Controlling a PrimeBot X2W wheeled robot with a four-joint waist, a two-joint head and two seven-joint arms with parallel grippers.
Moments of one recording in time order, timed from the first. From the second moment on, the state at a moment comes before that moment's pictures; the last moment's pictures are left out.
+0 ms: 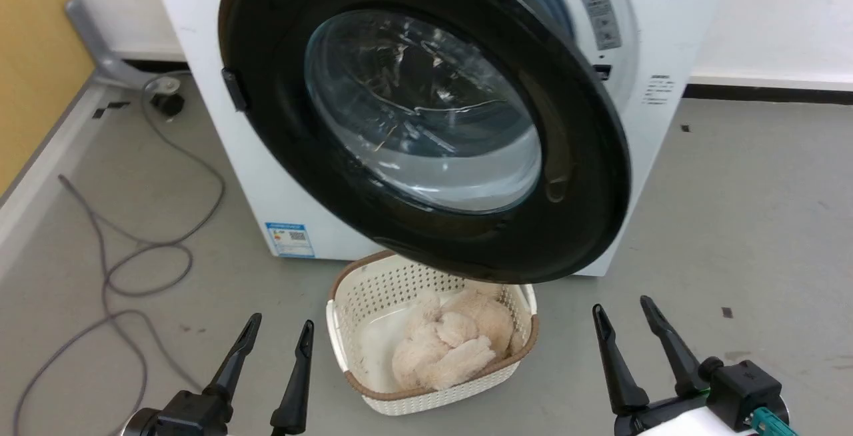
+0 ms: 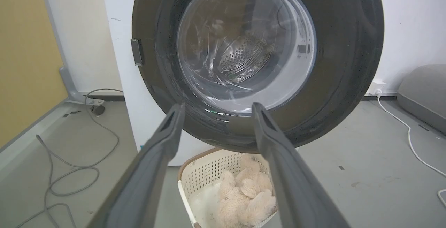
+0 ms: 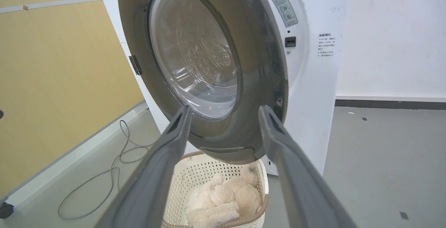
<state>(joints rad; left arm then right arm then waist) 0.11 0.20 -0.16 -0.01 -0.25 -0.05 -0.26 0.03 -0.05 0.14 0.10 0.21 0.13 -0.26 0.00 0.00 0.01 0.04</state>
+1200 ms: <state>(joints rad) -0.11 0.08 -0.14 -0.03 -0.20 -0.13 -0.26 -0.59 -0.43 0.15 0.24 0.37 0.13 -0.02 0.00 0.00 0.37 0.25</state>
